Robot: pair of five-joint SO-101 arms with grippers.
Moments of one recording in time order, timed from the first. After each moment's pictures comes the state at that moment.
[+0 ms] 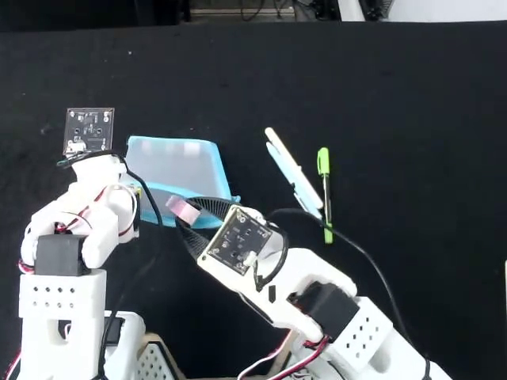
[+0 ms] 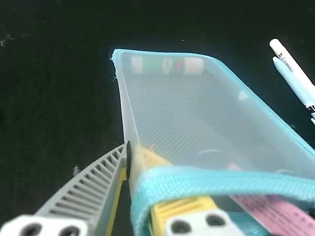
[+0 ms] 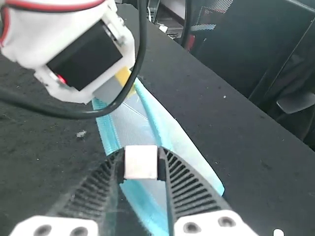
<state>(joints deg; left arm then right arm) -3.5 -59.8 41.8 72.1 -0.6 -47.1 -74.8 68.9 35.3 16.7</state>
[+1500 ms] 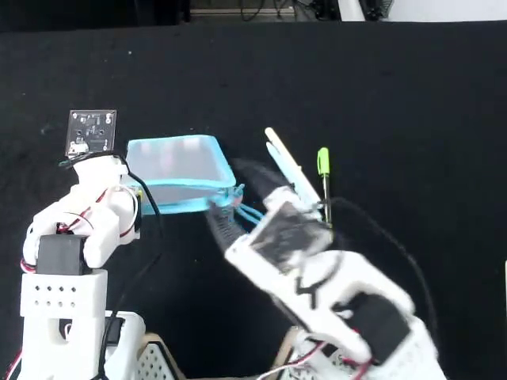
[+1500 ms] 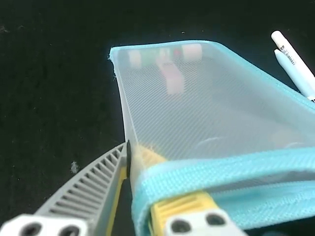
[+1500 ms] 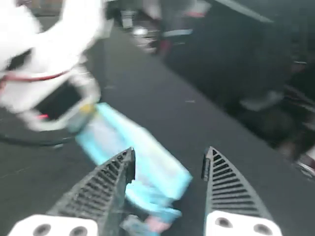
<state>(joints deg) -3.4 -59.9 43.1 72.1 -0.6 -37.6 -77.0 46.6 56.6 16.7</state>
